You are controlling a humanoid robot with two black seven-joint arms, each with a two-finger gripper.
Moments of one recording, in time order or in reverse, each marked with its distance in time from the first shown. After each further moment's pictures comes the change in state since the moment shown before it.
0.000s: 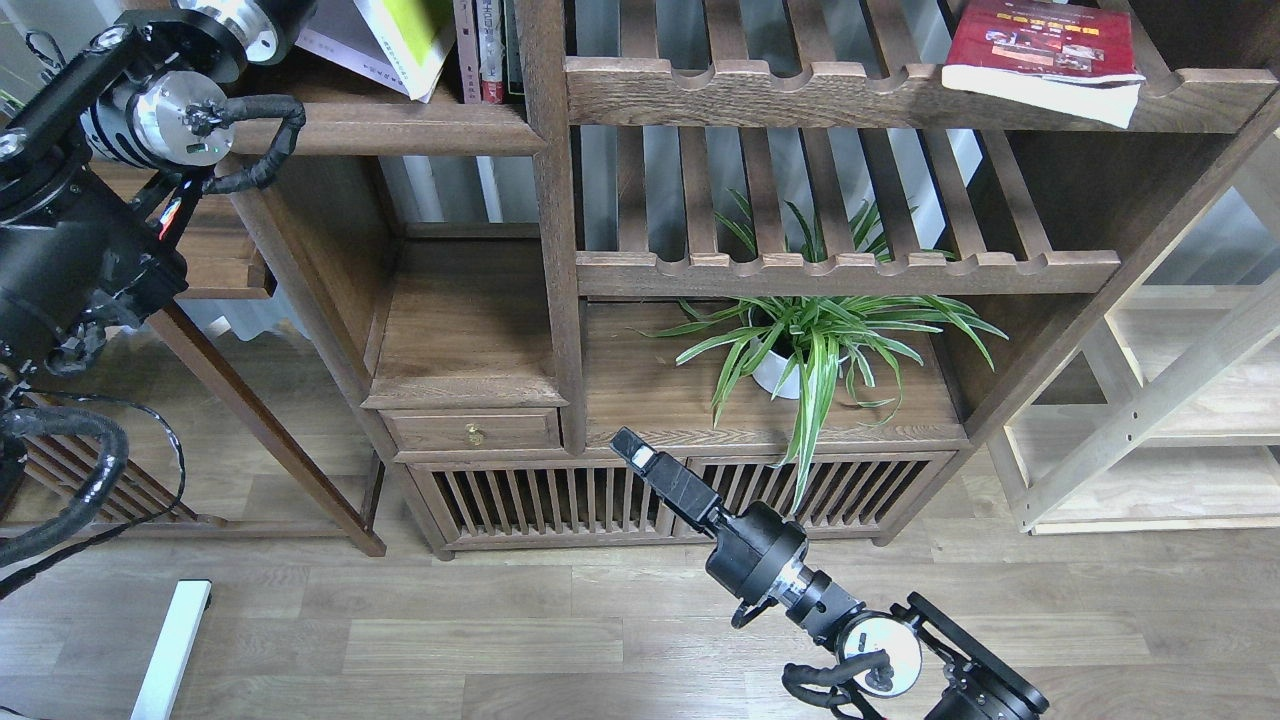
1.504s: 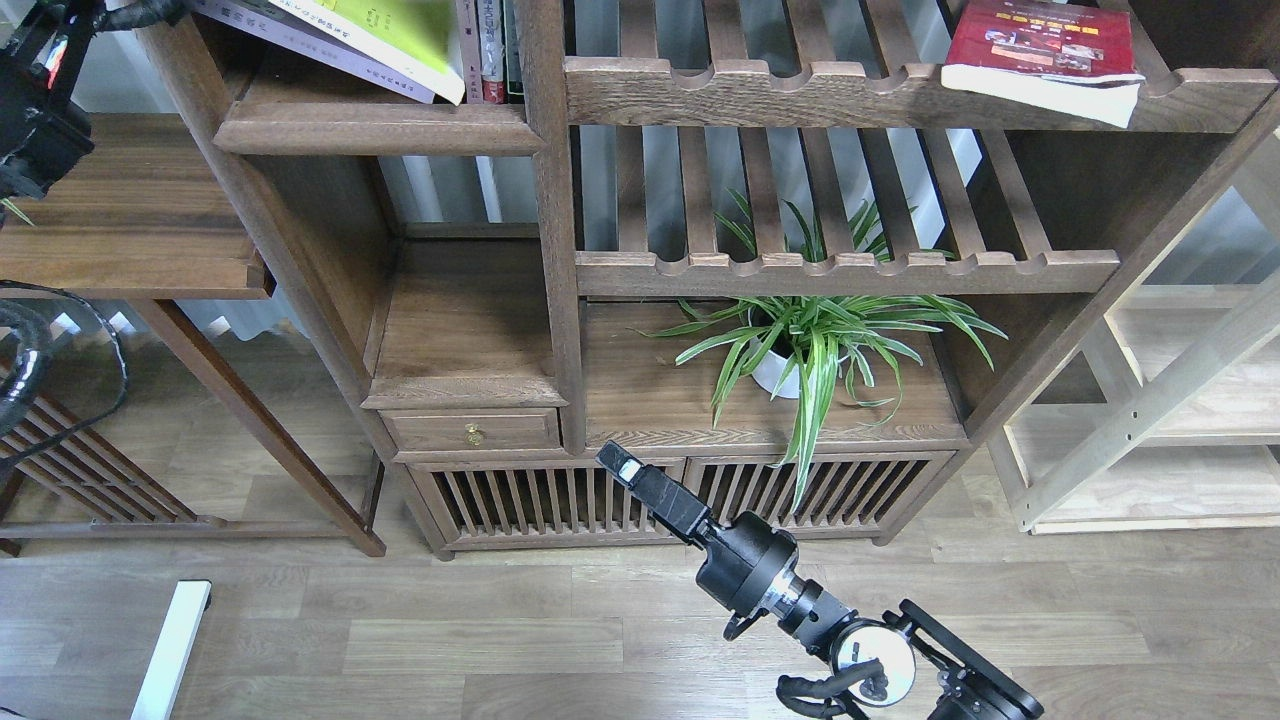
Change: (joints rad) left arm -0.186 0.098 -0.017 0.007 -0.025 -0.053 0.006; right arm -0.008 0.000 -0.024 0.014 0.000 0.000 -0.001
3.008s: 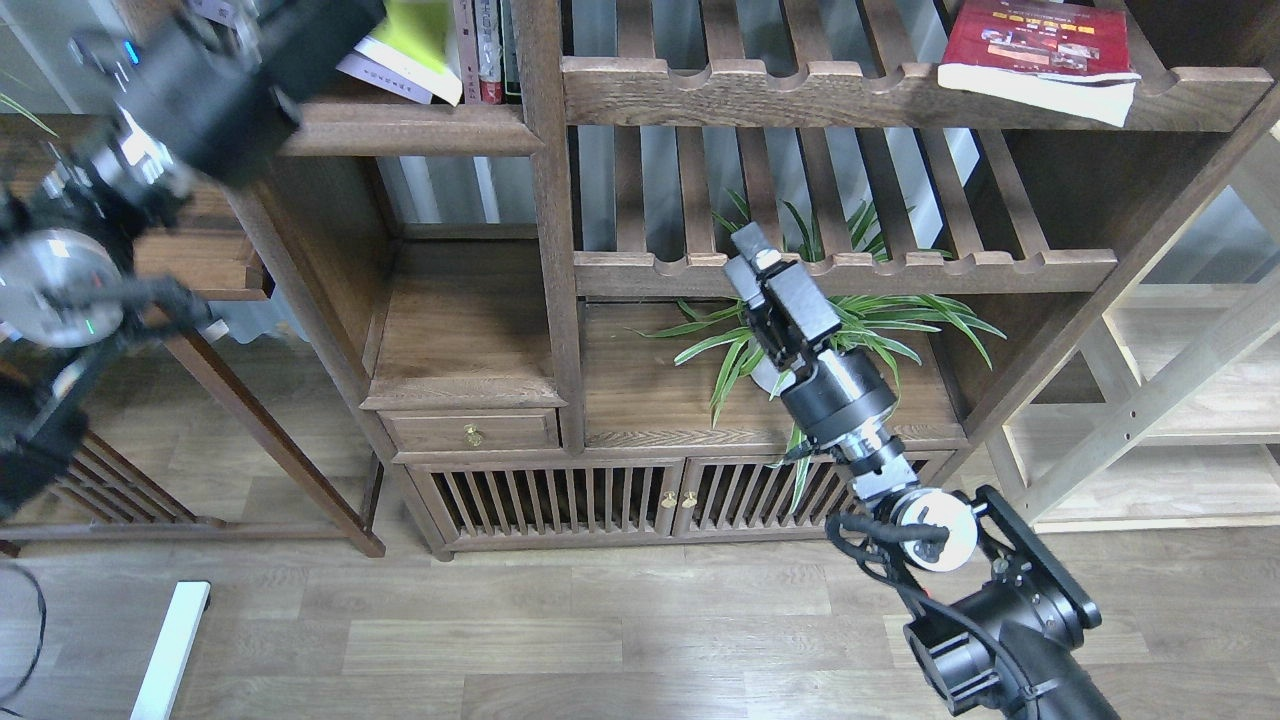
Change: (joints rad) left arm 0.723 0.170 -0.063 -0.870 -0.237 -0.358 -0.034; right arm 0.155 0.000 0.321 0.091 0.144 0.000 0.015
